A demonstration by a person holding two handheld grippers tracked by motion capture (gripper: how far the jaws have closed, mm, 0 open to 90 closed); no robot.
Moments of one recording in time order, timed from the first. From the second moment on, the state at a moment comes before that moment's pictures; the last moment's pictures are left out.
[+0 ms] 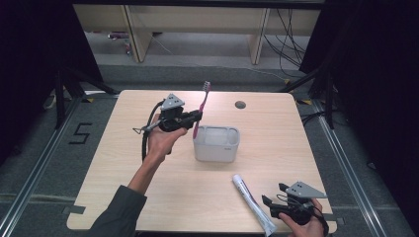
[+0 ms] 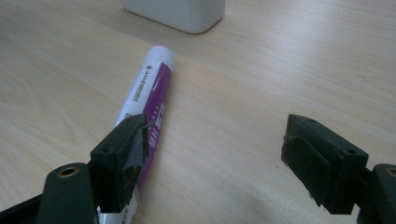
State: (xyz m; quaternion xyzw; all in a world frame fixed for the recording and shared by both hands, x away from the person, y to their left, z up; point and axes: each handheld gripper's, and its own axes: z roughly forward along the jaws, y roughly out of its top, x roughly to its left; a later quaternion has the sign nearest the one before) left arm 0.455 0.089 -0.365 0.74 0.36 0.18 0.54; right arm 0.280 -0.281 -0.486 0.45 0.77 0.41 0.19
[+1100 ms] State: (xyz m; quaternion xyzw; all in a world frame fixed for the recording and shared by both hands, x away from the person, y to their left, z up) left arm 0.473 0.073 -0.403 0.74 0.37 0.18 0.53; right arm 0.281 -0.281 -0.487 0.44 0.78 0.41 0.19
